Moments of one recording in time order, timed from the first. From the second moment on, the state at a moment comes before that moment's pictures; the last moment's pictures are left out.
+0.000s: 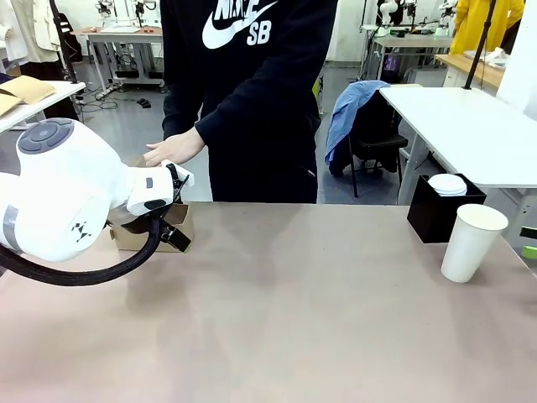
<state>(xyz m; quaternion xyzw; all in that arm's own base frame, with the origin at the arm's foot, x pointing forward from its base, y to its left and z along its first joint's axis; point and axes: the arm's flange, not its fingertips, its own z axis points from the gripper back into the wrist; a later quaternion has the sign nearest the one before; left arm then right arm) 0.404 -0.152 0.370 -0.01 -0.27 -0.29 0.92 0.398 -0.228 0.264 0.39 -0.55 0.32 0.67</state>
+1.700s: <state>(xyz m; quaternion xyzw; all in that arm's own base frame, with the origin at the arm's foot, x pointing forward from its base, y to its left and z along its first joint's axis) 0.404 -0.152 0.370 -0.01 -0.27 -0.29 0.92 0.431 -0.129 0.230 0.41 -0.56 0.34 0.63</state>
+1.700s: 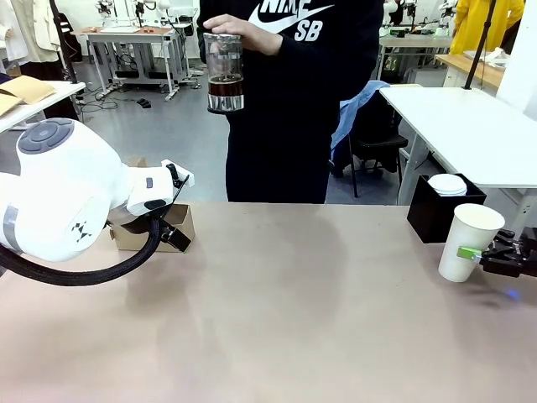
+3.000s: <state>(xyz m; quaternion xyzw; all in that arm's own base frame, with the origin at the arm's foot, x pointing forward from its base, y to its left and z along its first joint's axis) 0.404 -0.152 0.370 -0.01 -0.27 -0.29 0.92 0.407 -0.058 0.332 0.37 -0.58 0.31 0.65</state>
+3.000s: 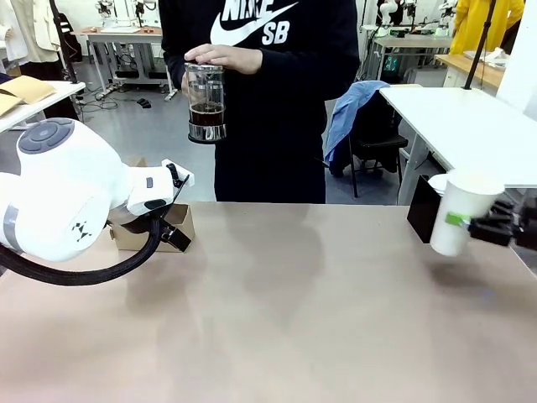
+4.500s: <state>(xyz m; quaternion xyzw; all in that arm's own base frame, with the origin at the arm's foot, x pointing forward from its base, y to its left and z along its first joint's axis) 0.404 -0.152 0.370 -0.01 -0.27 -0.29 0.92 0.593 0.126 0.262 0.37 -0.60 0.29 0.65</state>
